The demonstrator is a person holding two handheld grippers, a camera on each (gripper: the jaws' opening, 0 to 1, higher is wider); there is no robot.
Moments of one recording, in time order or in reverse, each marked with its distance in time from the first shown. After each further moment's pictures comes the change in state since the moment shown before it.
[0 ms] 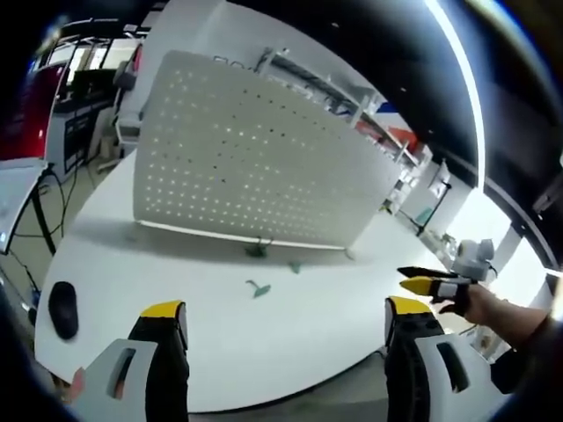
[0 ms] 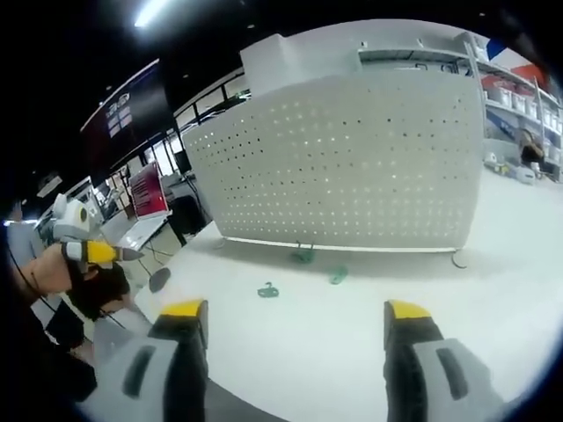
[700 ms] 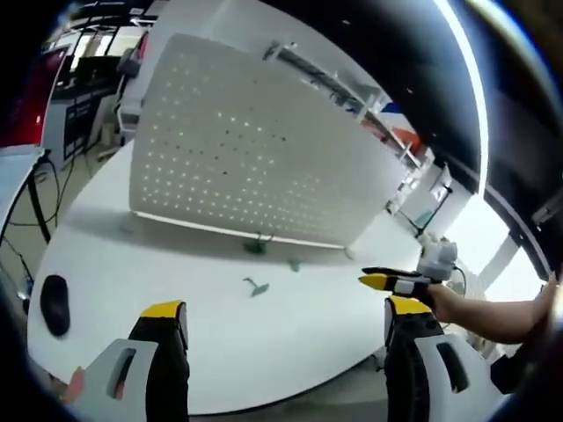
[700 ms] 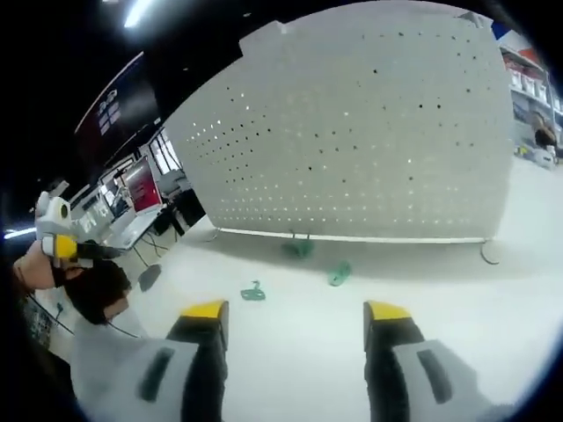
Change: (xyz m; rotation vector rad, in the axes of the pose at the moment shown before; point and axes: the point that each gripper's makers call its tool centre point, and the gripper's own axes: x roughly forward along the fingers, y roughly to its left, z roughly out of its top) left arm 0.018 0.006 0.001 -0.043 0.034 -0.010; right arm 0.088 -0.032 -0.020 0.027 0.071 0.068
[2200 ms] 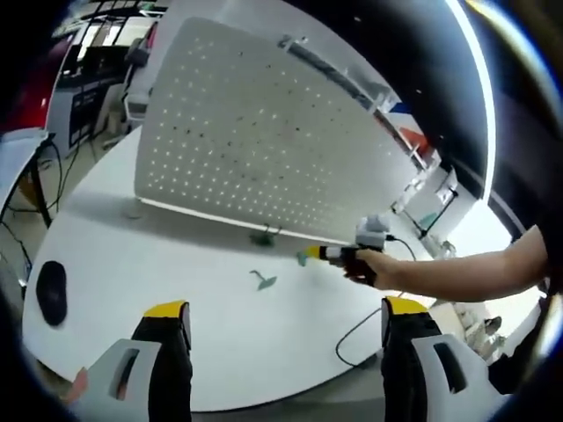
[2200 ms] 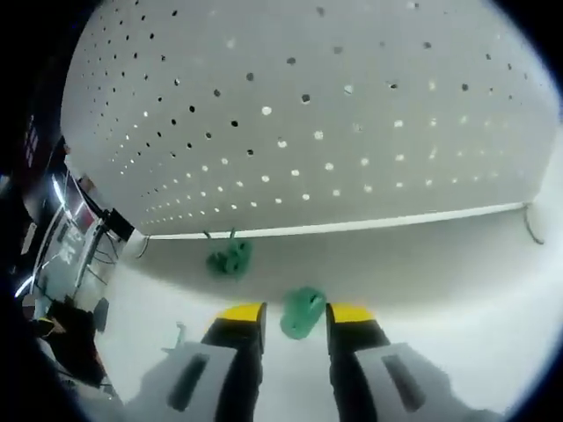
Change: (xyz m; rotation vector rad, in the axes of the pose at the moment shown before) left arm 0.006 0.018 -0.012 -0.045 0.027 0.024; right arm 0.146 -0.065 -0.016 0.219 0.196 -0.150
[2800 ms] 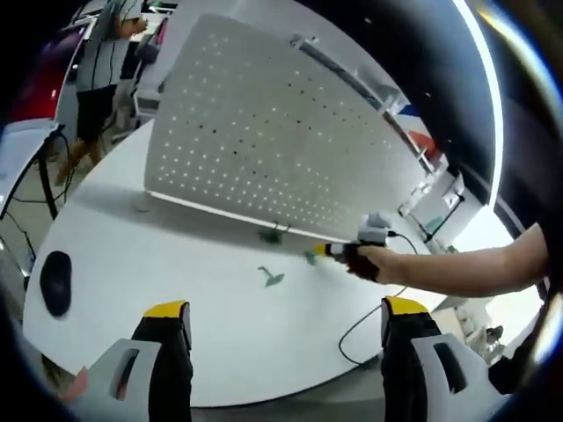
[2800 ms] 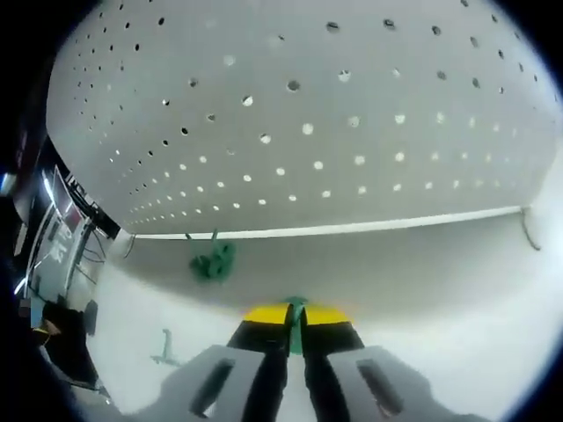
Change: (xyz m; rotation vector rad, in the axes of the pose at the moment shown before) left arm -0.004 0.009 -0.001 -0.031 -0.003 0.029; right arm 0.005 -0.010 0.007 -0.015 0.015 -0.065
